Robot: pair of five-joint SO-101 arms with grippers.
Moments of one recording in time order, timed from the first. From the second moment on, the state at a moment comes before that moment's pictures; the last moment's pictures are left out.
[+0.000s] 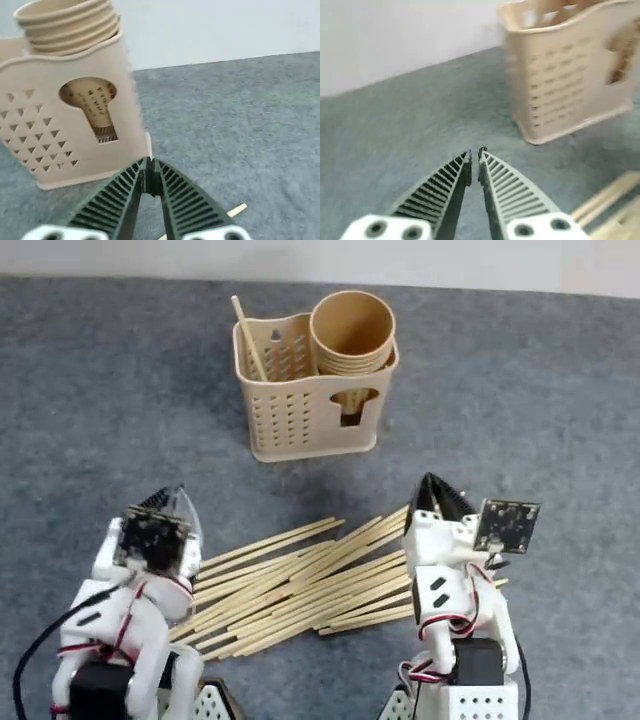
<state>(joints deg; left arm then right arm) 0.8 -104.7 67.8 67.8 -10.4 -5.5 -104.3 89.0 37.1 -5.9</state>
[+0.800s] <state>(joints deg) 13.8 -51.7 51.9 73.5 -23.3 -4.2 -104.3 89.0 37.1 -6.6</state>
